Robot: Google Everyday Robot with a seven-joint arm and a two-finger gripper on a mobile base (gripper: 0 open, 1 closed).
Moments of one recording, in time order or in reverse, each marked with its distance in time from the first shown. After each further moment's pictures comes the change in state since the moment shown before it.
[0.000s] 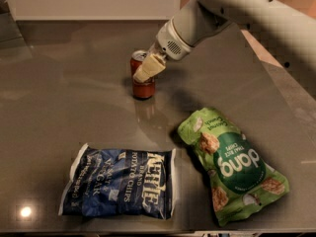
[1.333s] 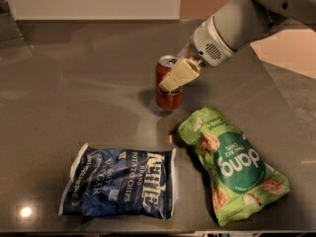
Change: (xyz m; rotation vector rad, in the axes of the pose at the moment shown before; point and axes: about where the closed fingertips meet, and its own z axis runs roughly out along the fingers) arm 0.041 0.050 -0.079 0.022 0.019 0.069
